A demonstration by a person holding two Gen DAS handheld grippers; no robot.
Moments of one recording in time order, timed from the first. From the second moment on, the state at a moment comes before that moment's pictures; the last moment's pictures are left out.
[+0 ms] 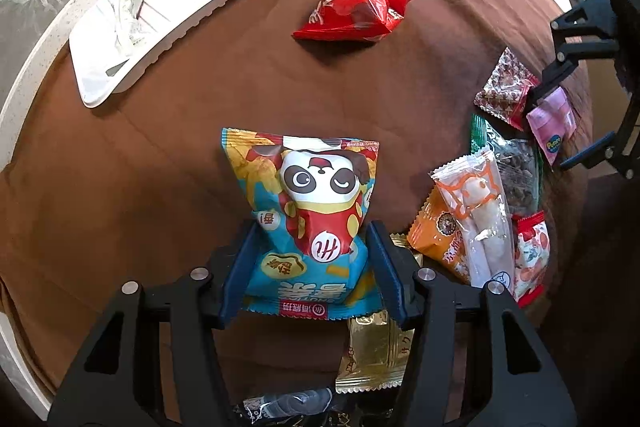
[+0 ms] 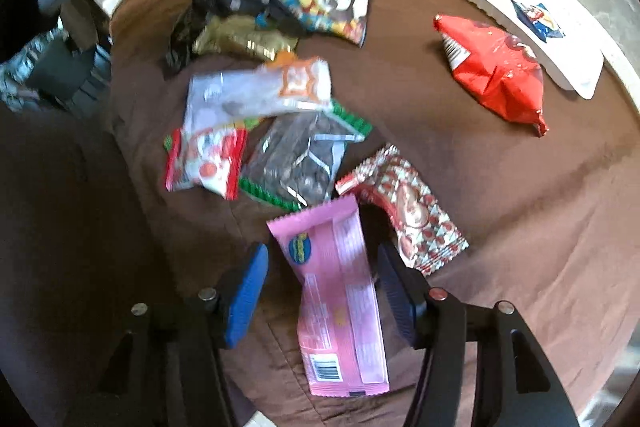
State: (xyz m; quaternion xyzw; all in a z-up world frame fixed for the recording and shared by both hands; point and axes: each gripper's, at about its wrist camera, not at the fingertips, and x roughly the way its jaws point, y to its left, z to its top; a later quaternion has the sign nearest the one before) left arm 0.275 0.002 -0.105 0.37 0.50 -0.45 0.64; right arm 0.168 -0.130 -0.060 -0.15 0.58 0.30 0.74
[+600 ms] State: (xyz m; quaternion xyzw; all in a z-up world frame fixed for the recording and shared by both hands) left arm 0.293 0.019 -0.097 0.28 0.53 -0.46 0.65; right arm 0.204 -0.197 -0.051 0.13 0.58 0.29 0.75
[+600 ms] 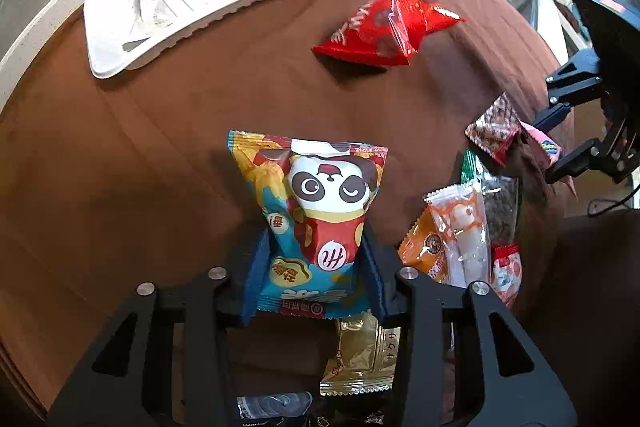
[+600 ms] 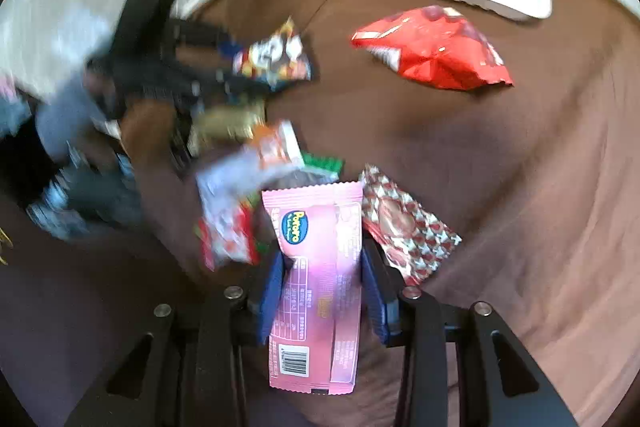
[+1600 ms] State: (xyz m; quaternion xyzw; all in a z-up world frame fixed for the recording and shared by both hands) left arm 0.452 0.009 -0.028 0.02 0.54 -0.44 0.71; right arm 0.348 -0.246 -0.018 0.49 0.42 0.30 0.70
